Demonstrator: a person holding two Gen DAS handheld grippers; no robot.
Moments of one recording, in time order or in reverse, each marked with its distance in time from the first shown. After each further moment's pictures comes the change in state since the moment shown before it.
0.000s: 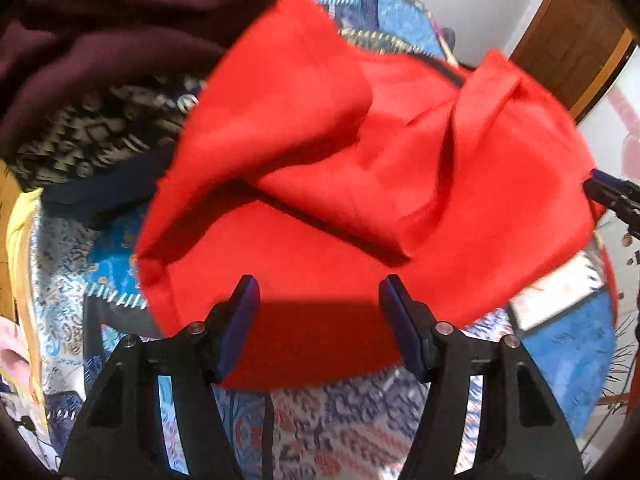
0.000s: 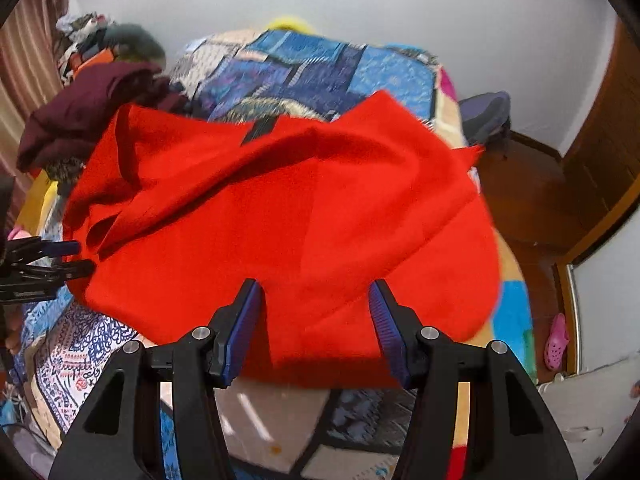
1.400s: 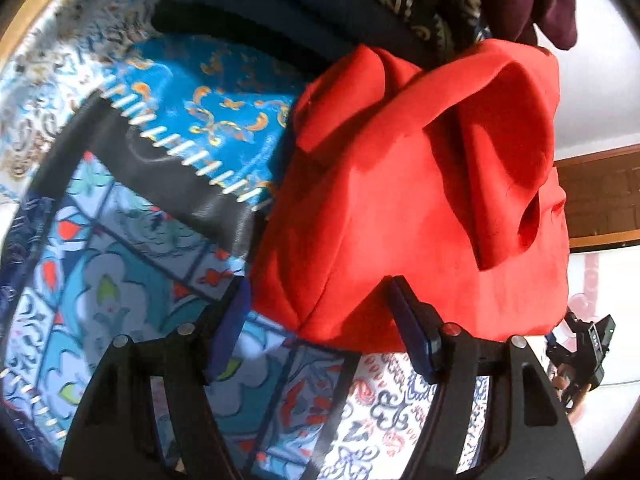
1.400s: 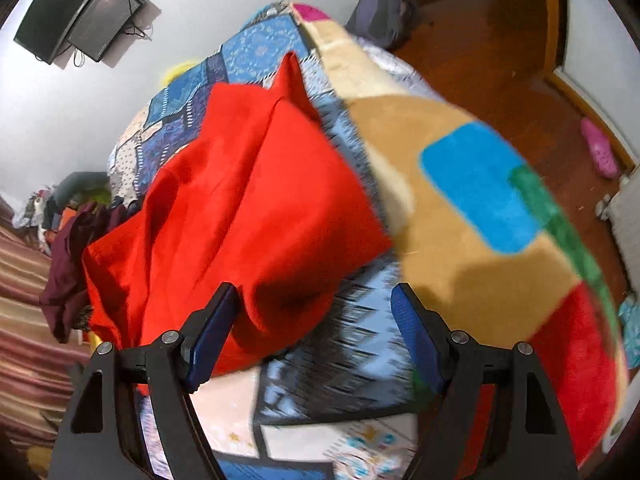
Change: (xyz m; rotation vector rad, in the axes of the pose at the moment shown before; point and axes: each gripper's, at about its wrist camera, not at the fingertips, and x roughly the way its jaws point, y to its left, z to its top) left arm 0.022 0.132 -0.070 -0.599 0.113 -0.274; right arm 0.005 -0.110 -0.047 0.694 0.054 0.192
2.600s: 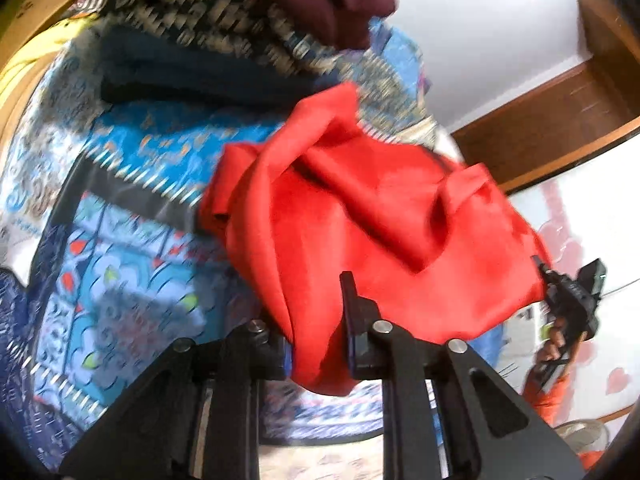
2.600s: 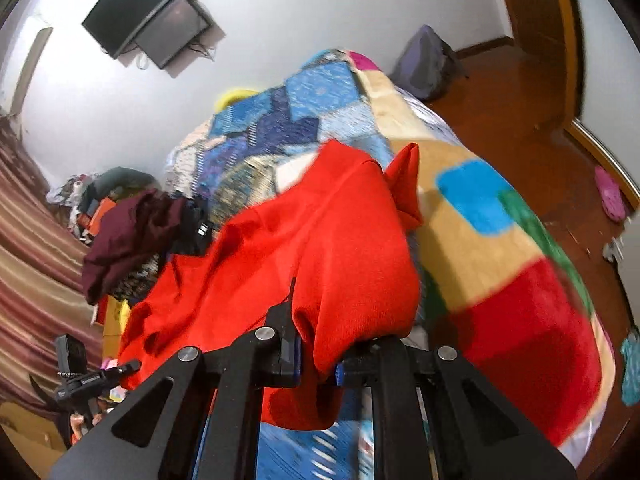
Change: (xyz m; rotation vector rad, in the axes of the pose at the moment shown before) left arm -0.059 -0.060 -0.052 0.294 -0.037 -0.082; right arm -0.069 0.013 -0.067 -0.132 -0.165 0.069
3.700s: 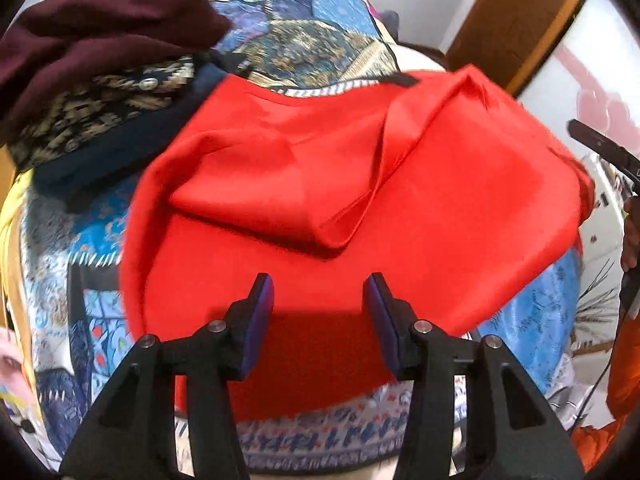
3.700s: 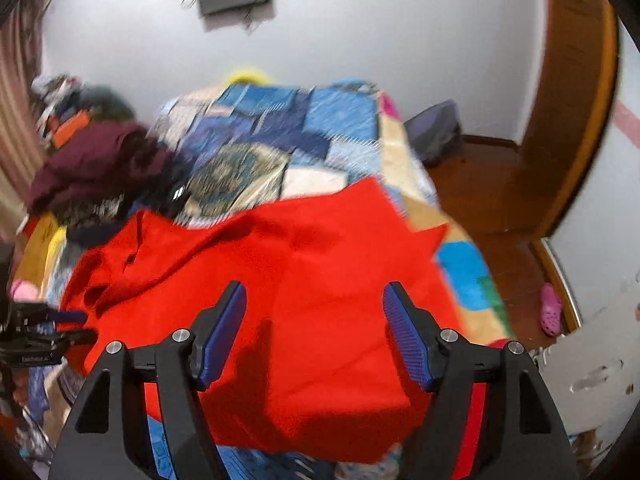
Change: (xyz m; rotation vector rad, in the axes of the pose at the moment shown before) left arm 0.044 -0.092 -0.002 0.453 0.051 0.240; right arm 0.027 0.081 -0.008 -0.434 -0.051 -0.235
